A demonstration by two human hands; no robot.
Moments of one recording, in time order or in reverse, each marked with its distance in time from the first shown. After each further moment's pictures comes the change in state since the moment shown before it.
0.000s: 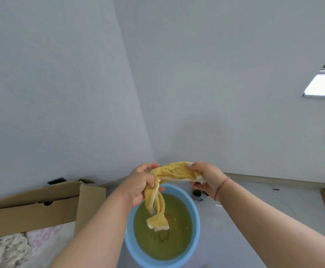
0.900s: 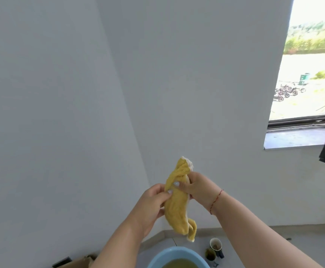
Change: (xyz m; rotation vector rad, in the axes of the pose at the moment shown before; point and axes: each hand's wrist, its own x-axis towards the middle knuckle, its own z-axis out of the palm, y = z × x) left_hand -0.141 0.117 0.048 0.369 -0.184 0.371; right_hand -0.152 -0.116 0.077 -0.445 -0.038 -0.620
